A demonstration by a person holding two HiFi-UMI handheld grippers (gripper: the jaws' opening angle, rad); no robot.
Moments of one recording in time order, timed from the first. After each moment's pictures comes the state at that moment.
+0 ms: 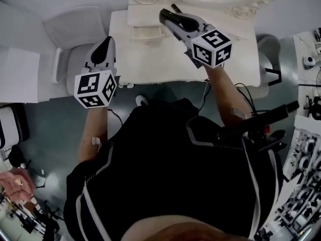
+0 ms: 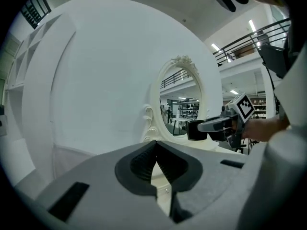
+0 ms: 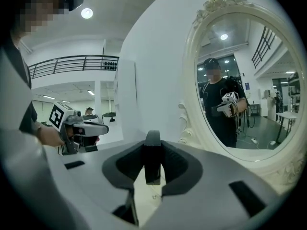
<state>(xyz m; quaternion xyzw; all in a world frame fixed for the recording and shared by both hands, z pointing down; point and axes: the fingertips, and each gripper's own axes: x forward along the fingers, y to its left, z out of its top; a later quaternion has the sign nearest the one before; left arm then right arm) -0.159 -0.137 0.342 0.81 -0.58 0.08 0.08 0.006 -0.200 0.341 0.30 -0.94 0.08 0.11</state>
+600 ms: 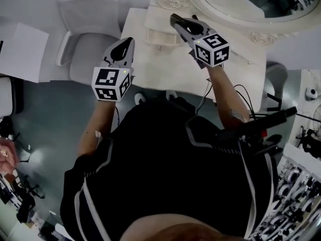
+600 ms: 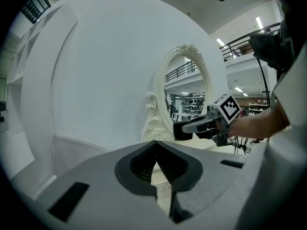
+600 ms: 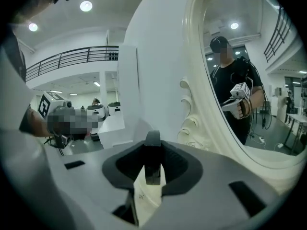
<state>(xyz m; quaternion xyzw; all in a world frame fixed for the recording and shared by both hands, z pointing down) -0.151 -0.165 0.387 0.80 -0.58 0.10 0.11 -0.025 -0.266 0.404 0.25 -0.95 0.08 0.17</state>
